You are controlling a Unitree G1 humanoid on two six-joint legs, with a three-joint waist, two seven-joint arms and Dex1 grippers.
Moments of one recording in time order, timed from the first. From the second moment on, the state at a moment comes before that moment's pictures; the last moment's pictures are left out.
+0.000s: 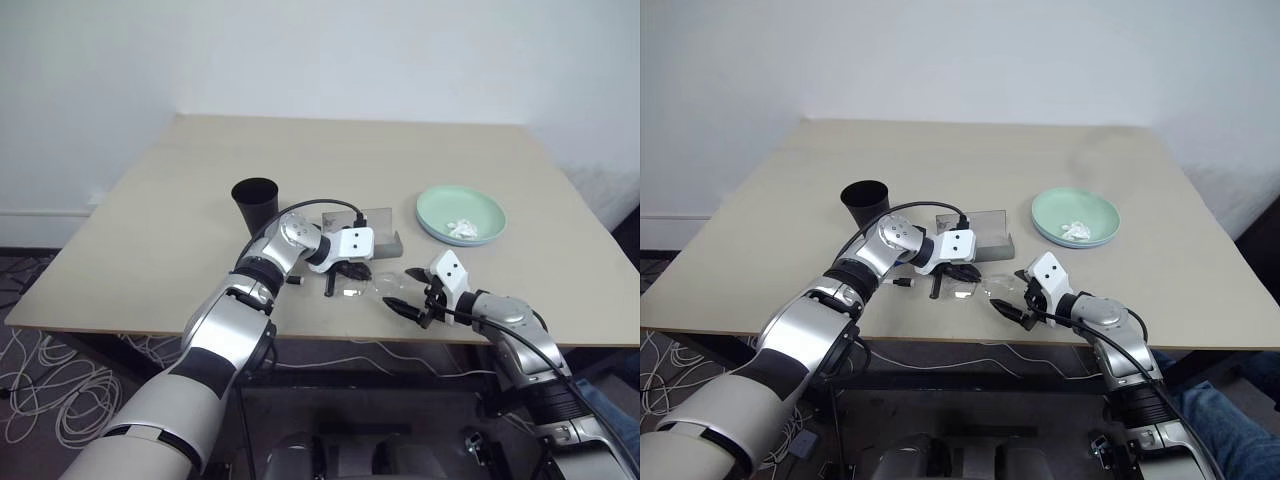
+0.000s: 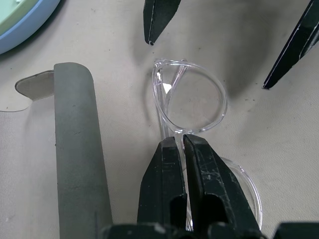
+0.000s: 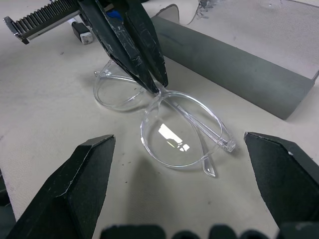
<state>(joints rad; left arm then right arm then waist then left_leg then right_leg) -1.14 0.18 -0.34 1.25 0.30 -0.31 -1.19 -0.31 -0.41 0.14 0.08 0.16 0.34 0.78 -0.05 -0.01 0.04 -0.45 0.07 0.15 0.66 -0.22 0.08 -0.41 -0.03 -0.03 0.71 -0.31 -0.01</state>
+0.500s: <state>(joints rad) -1.20 0.20 -0.25 1.25 0.22 -0.27 -1.27 -0.32 -0.41 0.13 0.09 0.16 0.34 0.77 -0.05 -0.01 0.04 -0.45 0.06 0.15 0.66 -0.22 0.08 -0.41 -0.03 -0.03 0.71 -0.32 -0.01</state>
